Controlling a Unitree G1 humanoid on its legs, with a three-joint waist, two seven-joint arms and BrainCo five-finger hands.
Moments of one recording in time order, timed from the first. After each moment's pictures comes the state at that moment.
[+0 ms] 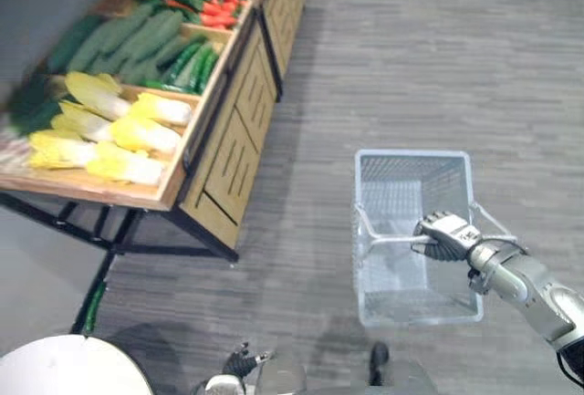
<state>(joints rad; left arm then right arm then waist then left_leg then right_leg) 0.09 0.15 0.01 1.12 0.04 -0.11 0.04 -0.03 -0.81 0.29 0.01 -0.63 -0.32 0.10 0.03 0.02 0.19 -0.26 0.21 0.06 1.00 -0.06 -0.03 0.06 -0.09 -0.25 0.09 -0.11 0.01</state>
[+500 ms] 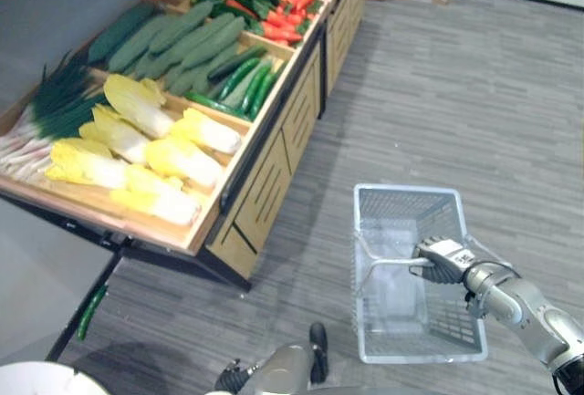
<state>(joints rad) 0.17 0.17 0.02 1.11 0.06 -0.10 0.06 0.03 -0.72 0.32 0.07 -0.63 -0.32 0.11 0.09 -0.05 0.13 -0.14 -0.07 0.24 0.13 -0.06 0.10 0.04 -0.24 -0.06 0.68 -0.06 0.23</state>
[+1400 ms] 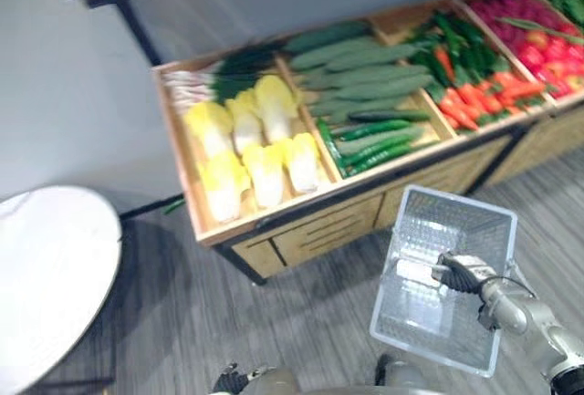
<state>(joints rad) 0.14 0.14 0.11 1.13 0.00 -0.08 0.06 0.09 -0.67 0.19 0.24 -0.67 -0.26 0.09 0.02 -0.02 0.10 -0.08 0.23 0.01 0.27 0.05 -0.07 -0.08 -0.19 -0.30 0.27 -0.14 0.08</state>
